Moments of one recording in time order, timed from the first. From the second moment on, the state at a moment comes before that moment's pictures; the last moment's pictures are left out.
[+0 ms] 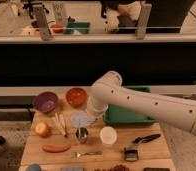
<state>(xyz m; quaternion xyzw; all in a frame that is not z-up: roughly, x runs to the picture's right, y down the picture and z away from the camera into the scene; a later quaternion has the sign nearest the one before) -0.033 0.127 0.706 -0.26 -0.19 -0.16 0.93</state>
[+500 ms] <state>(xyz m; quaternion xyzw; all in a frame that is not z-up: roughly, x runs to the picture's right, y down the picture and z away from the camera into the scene) -0.050 0.136 0.675 -0.22 -0.21 -0.21 0.93</state>
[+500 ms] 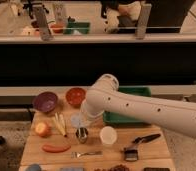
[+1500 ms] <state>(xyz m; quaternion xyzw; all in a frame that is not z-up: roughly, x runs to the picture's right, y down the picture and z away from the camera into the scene) -0.094 0.140 0.698 -0.25 -0.25 -0.20 0.91</state>
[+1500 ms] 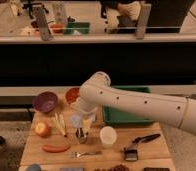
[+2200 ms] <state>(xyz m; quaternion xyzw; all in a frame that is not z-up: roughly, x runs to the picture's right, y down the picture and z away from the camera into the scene) -0.197 0.167 0.729 -0.28 -0.24 -0.20 0.91</state>
